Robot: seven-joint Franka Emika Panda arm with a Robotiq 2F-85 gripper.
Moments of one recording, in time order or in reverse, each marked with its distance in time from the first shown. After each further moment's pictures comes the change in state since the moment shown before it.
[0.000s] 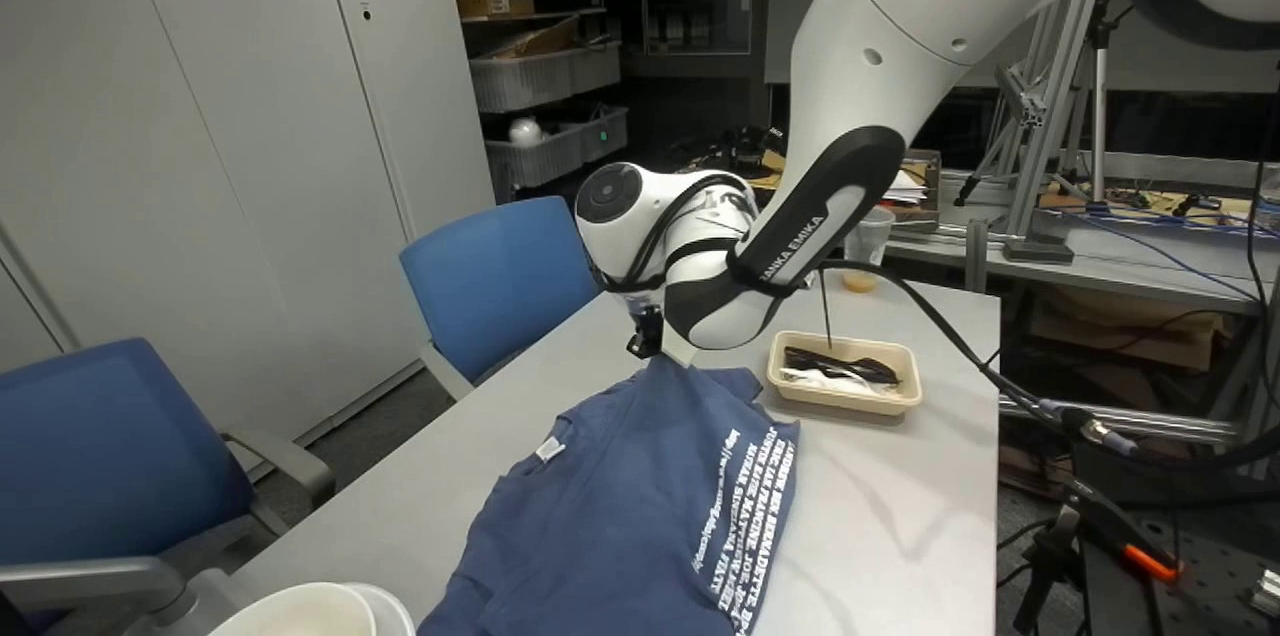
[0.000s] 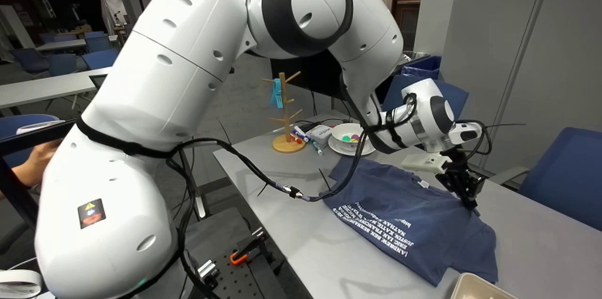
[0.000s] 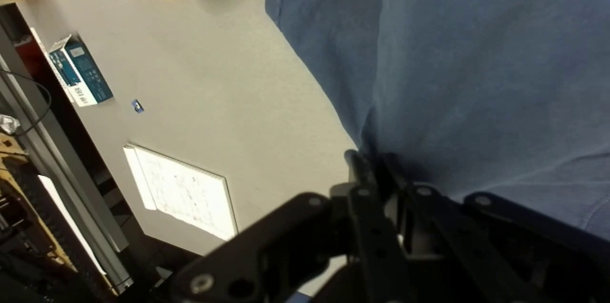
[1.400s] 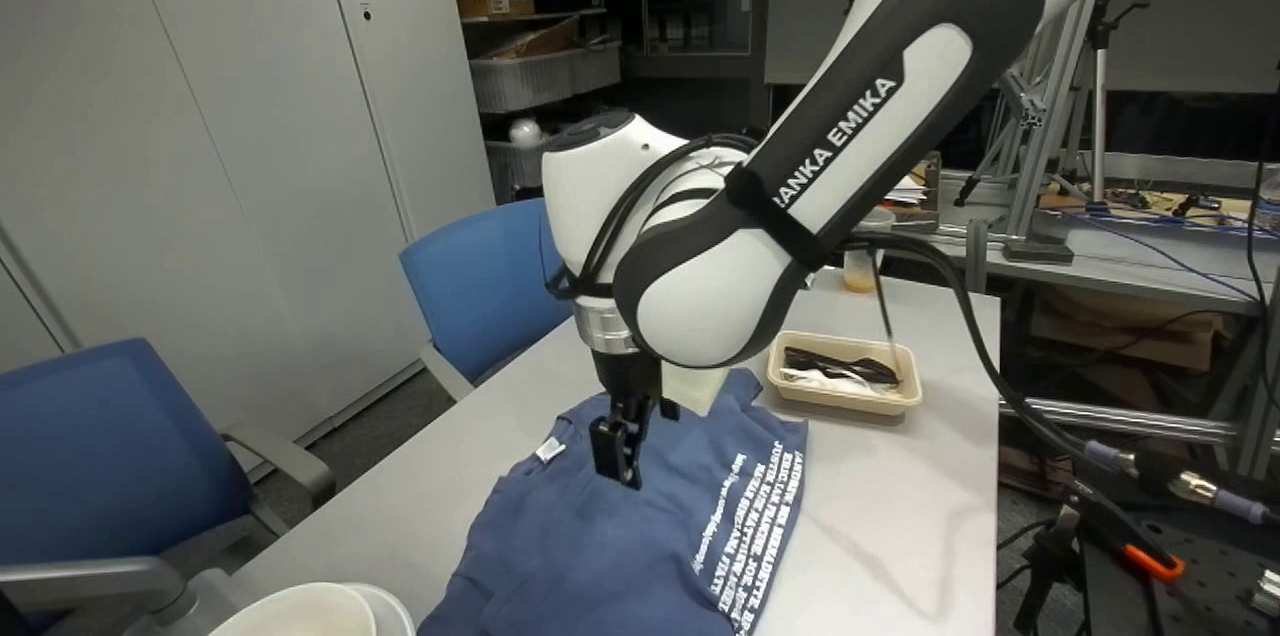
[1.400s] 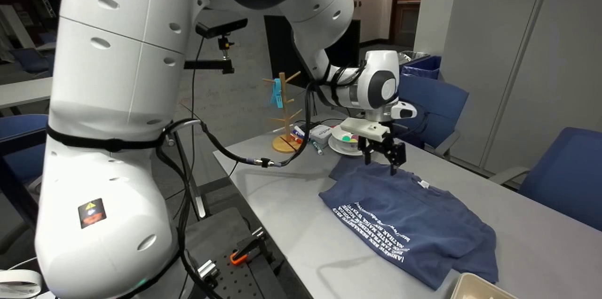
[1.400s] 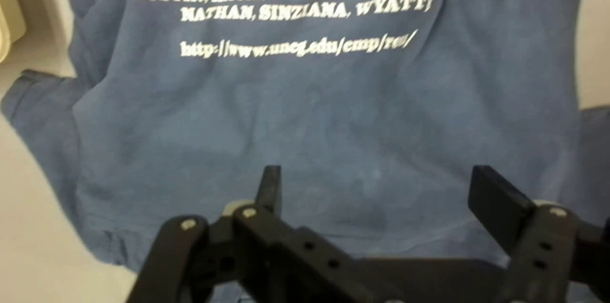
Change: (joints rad) arm 0.004 -0.283 0.272 -0.291 0.489 -0.096 -0.455
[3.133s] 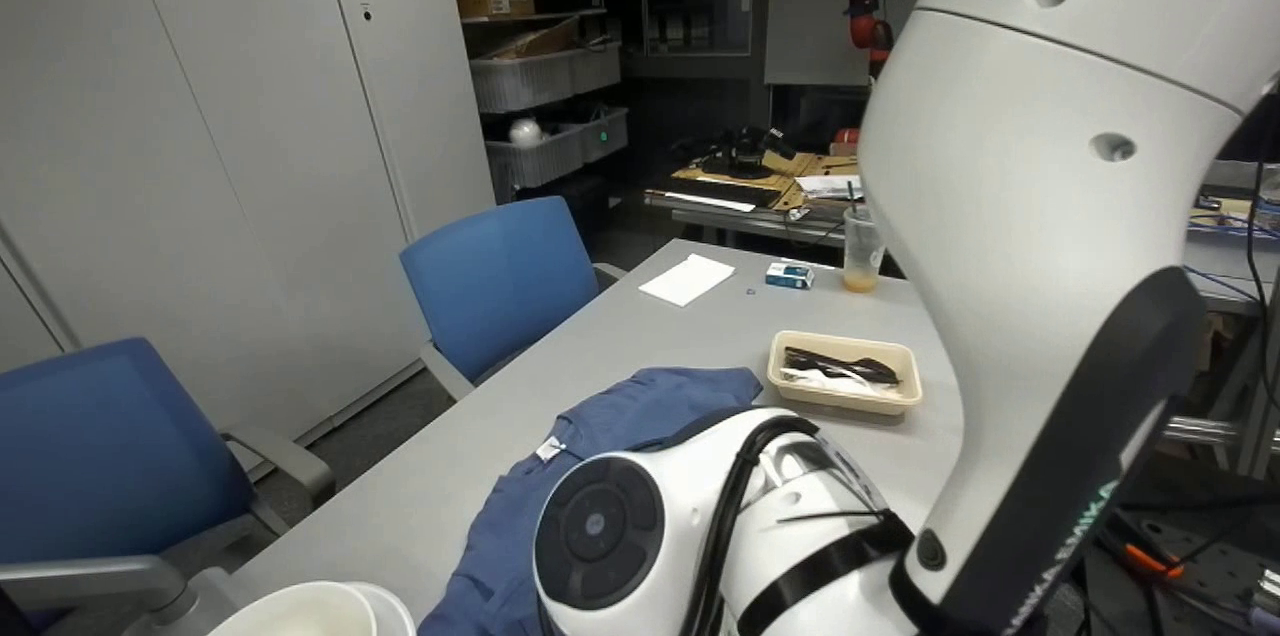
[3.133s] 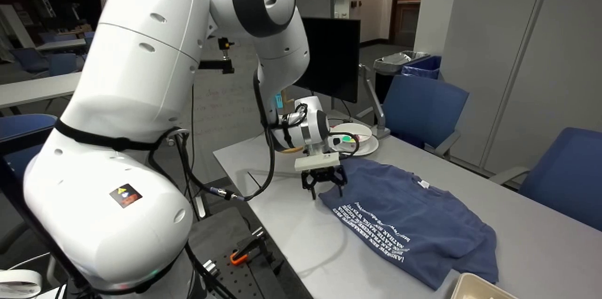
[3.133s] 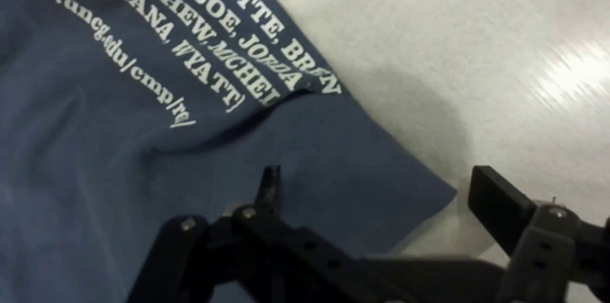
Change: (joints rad) arm 0.288 0.176 -0.016 -0.129 -0.378 0.143 -0.121
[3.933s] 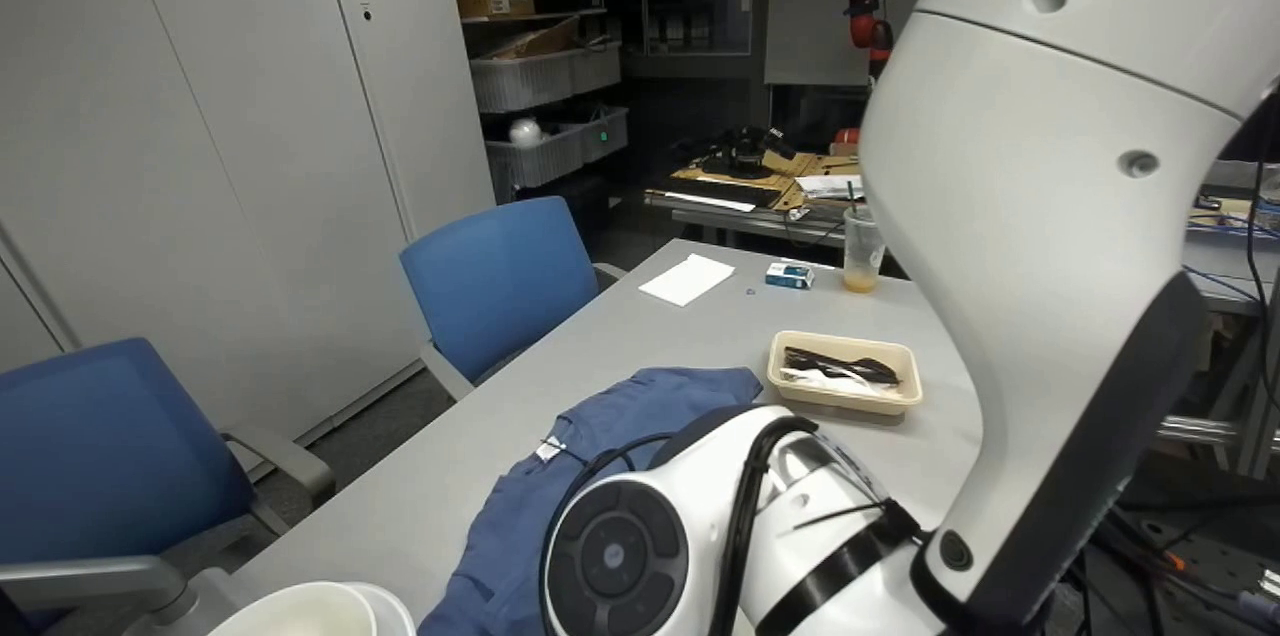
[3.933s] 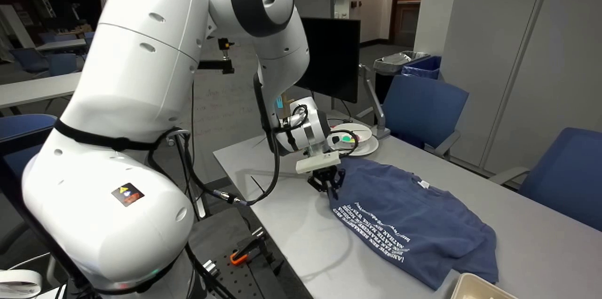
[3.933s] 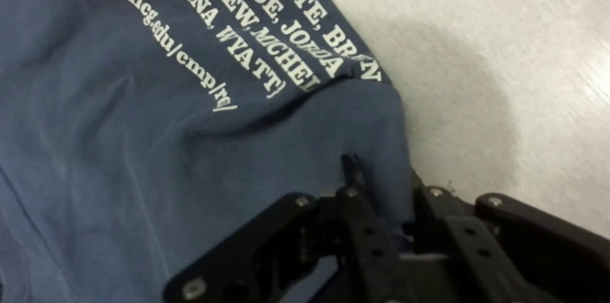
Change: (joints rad) arm 0.016 0.003 -0.023 0.002 -0.161 0.021 0.129
